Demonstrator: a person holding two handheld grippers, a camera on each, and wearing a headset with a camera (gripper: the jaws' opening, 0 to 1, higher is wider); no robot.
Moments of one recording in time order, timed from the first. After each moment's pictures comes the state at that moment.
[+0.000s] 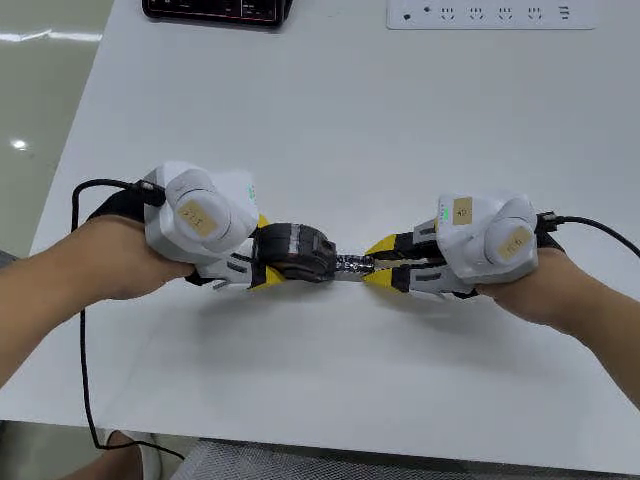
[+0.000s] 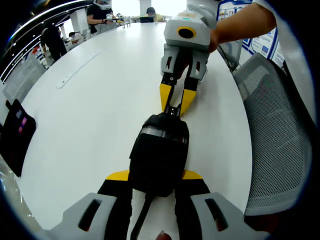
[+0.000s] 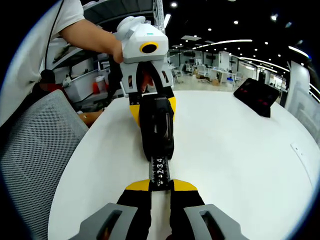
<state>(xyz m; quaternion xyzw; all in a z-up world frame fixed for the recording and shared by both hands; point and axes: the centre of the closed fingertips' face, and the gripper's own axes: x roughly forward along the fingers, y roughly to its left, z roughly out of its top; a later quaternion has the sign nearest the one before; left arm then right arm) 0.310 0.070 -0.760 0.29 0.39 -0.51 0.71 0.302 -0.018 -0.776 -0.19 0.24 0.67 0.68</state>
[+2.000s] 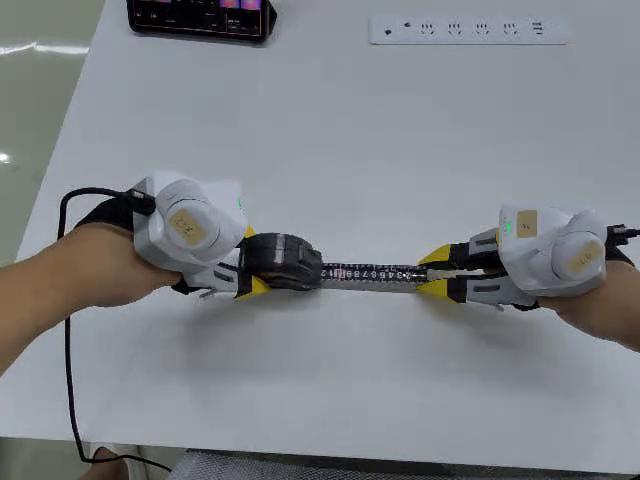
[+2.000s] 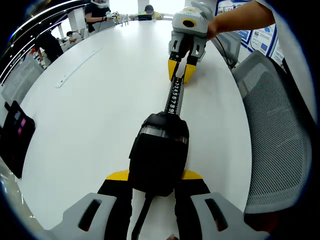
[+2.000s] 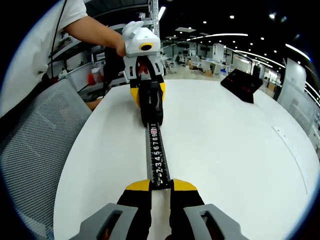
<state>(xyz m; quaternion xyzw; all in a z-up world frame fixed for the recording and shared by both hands) 0.309 0.069 -0.762 0.30 0.40 -0.51 0.70 0.303 -0.099 -0.772 -0.23 0.27 0.63 0.69</state>
